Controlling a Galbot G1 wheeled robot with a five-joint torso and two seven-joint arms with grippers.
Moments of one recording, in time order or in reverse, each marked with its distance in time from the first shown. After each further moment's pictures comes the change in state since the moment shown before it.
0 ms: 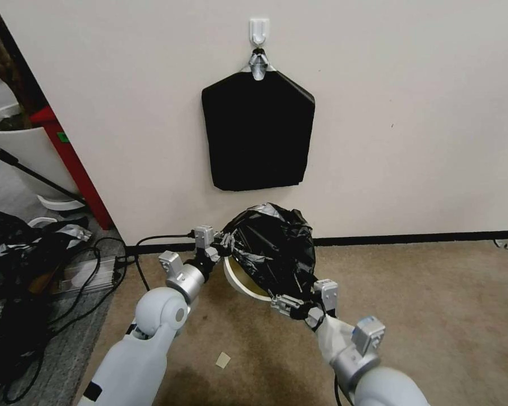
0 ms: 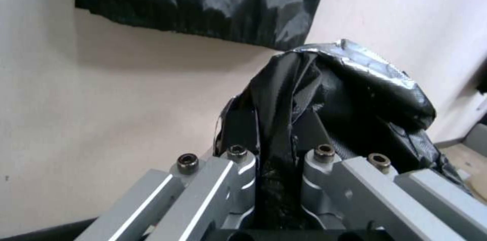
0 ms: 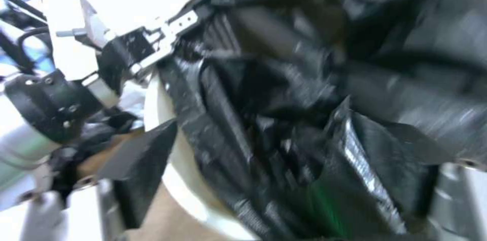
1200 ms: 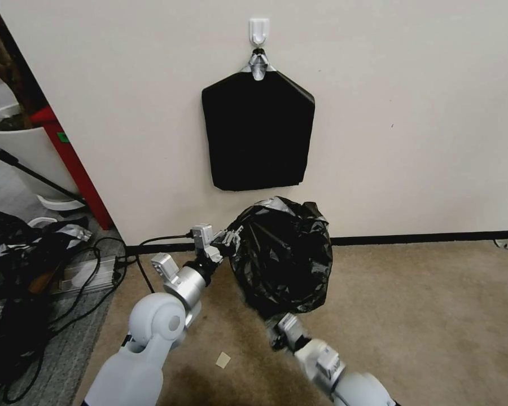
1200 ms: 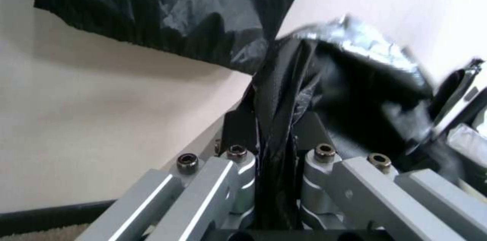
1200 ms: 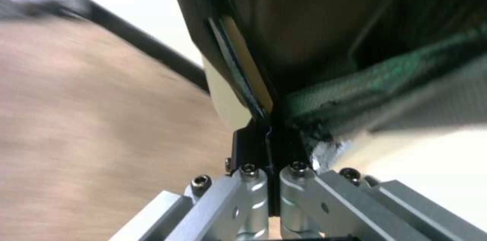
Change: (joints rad) left arm 0.061 -0.026 -0.021 -0.133 -0.147 0.078 -0.040; right arm 0.065 0.150 0.009 -0.439 -0.916 0.164 -0.096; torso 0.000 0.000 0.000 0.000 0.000
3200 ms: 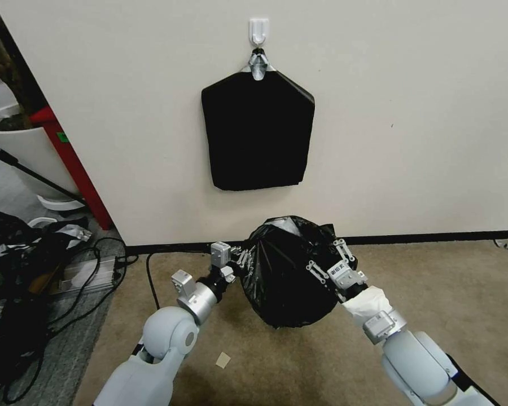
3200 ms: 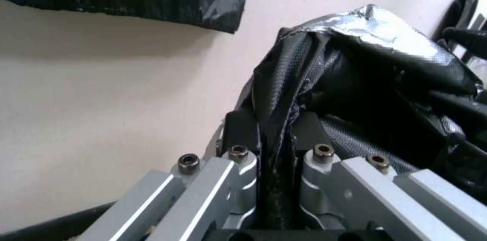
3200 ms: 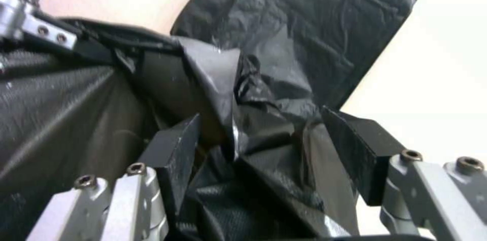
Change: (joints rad) left arm 0.022 0.021 0.089 0.084 0.243 -0.143 0.102; right arm -0.014 -0.145 0.220 0.293 -0.006 0.092 -0.077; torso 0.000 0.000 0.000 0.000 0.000
